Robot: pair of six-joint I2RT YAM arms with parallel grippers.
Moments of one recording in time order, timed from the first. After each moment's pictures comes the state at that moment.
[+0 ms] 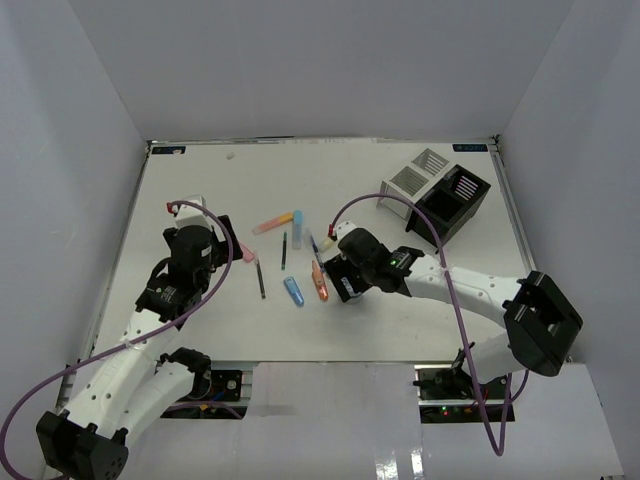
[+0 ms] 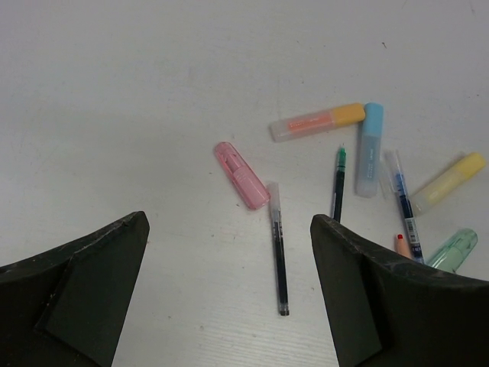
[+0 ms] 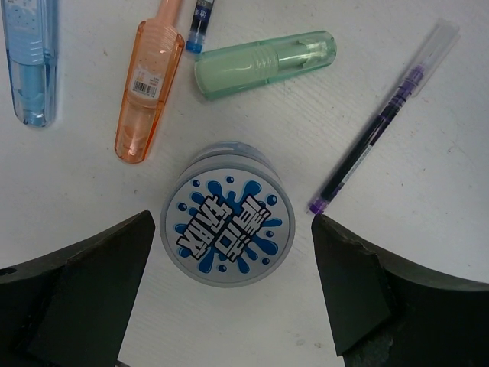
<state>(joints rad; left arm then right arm) -0.39 0.77 0.71 -0.40 -0.44 -0.36 0.93 1.43 0.92 -0.42 0.18 0.19</state>
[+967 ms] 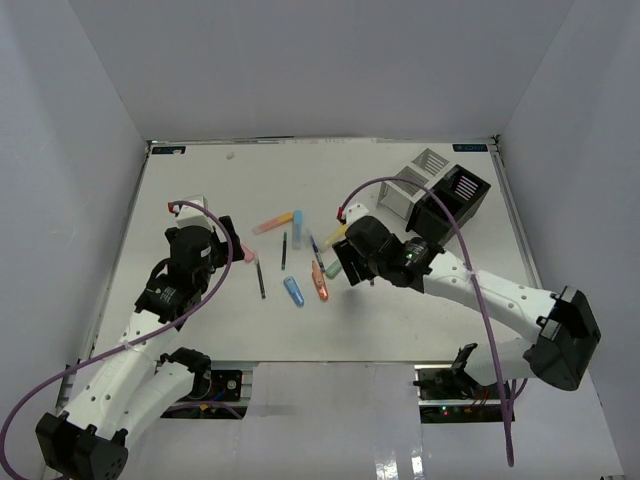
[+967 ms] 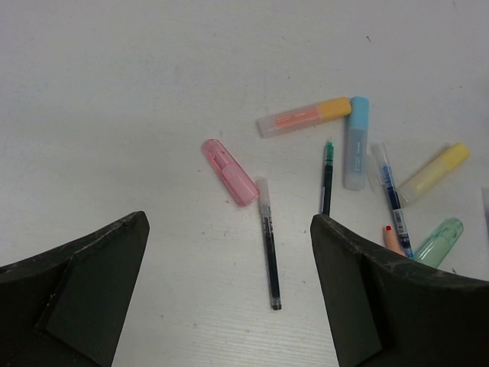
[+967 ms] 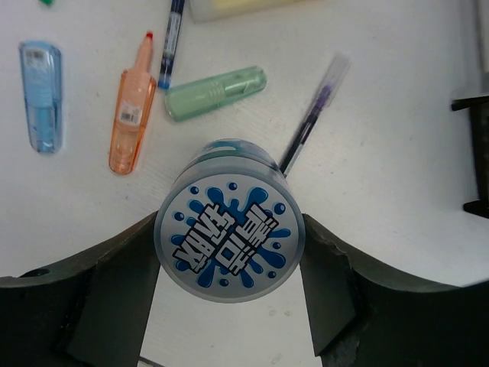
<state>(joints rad) -0.39 0.76 0.71 -0.40 -0.40 -0.36 0.94 1.34 1.01 -0.57 0.31 0.22</state>
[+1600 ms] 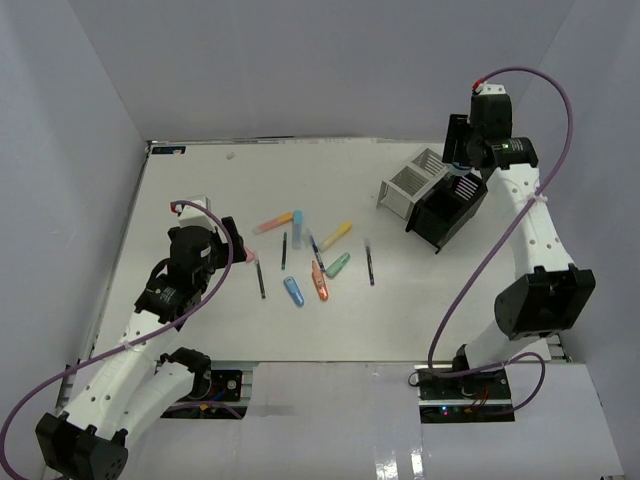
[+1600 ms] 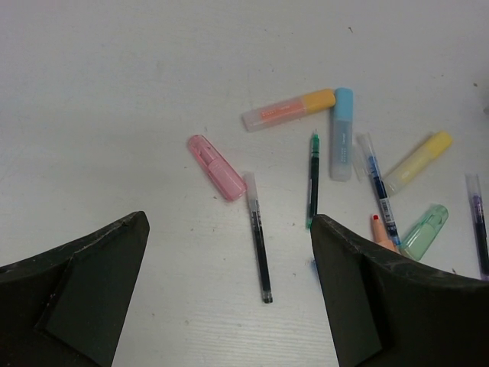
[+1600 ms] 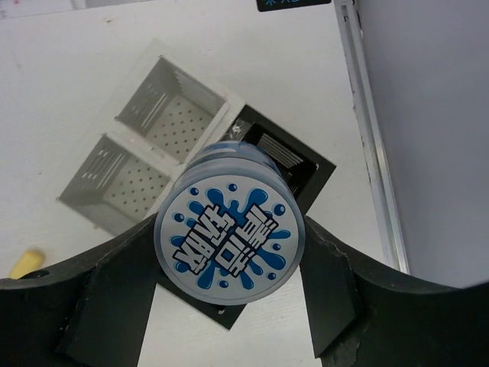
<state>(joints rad) -0.39 0.76 0.71 -0.39 -0.35 -0.36 0.14 1.58 1.70 -0.74 0.25 0.10</state>
